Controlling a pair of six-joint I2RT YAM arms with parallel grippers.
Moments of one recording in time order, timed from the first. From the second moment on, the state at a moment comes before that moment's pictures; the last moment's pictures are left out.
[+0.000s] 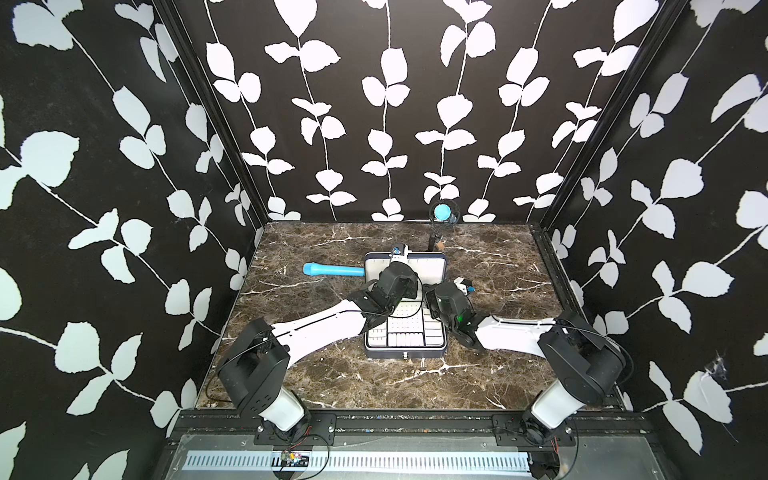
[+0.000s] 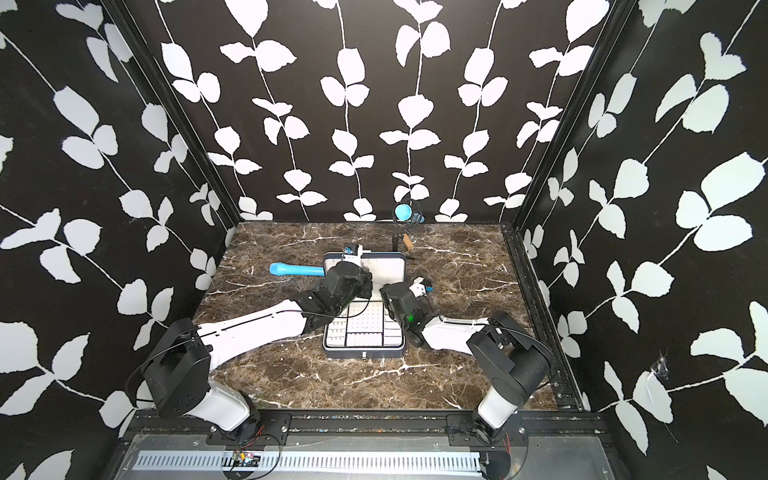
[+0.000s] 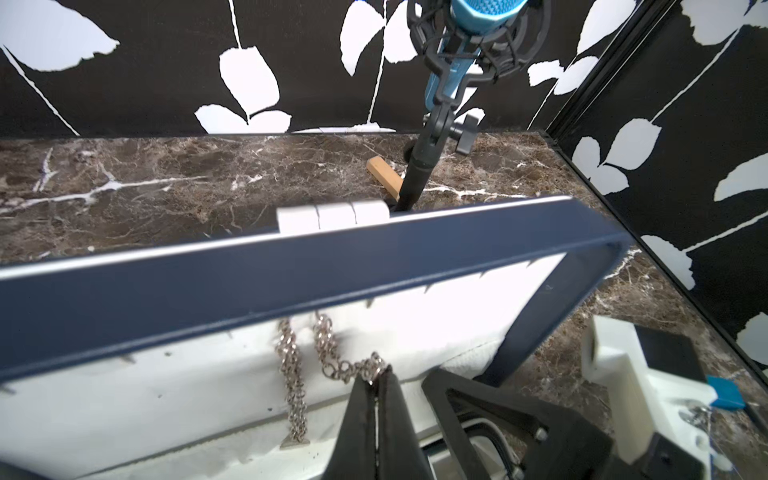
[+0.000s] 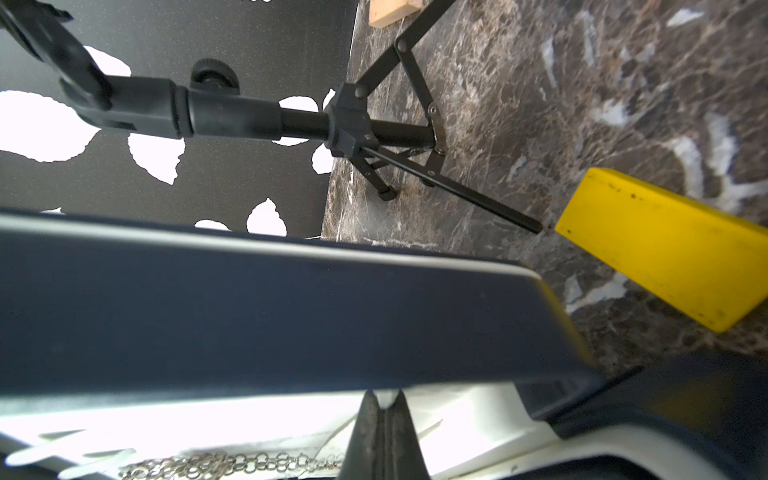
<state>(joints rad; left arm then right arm) -0.86 1.54 1.05 0.03 -0.38 -0.40 0.76 1.64 0.73 0.47 0.27 1.59</state>
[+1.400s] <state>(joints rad) -0.85 1.65 0.97 0.22 -0.39 -0.37 0.76 1.64 0.73 0.47 0.27 1.59</state>
